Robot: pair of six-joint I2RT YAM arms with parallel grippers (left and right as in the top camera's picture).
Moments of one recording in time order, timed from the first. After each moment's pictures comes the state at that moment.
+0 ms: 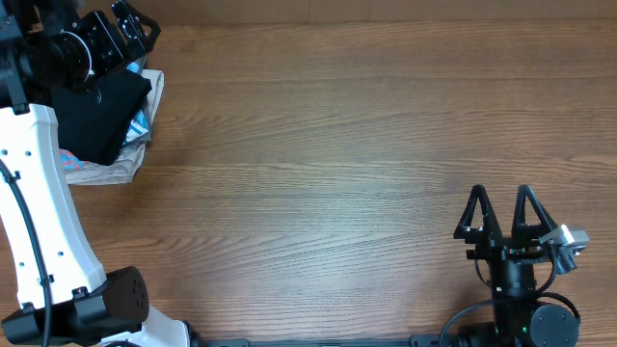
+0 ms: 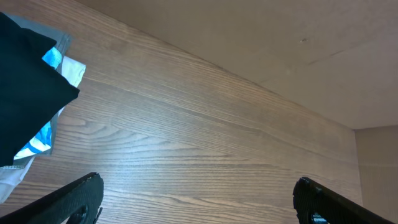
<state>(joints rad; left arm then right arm) 0.26 1.76 2.21 -1.27 0.48 -0.32 0.10 0.01 0.26 -0.03 0.06 0.46</state>
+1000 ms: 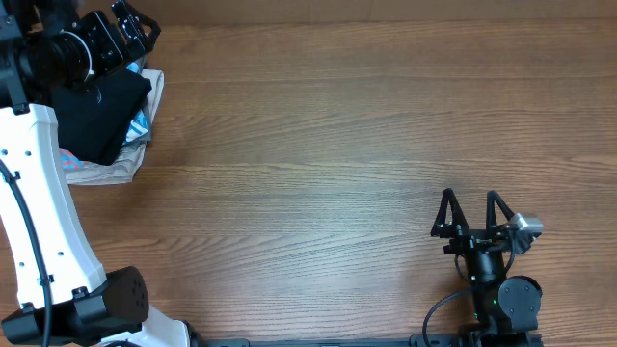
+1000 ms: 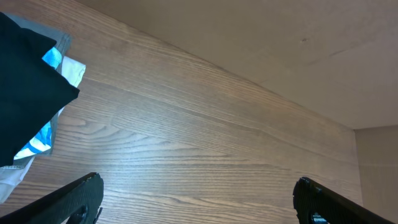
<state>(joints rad) 0.26 1.76 2.21 -1.27 0.48 -0.32 0.09 0.01 0.02 0.03 0.03 0.42</state>
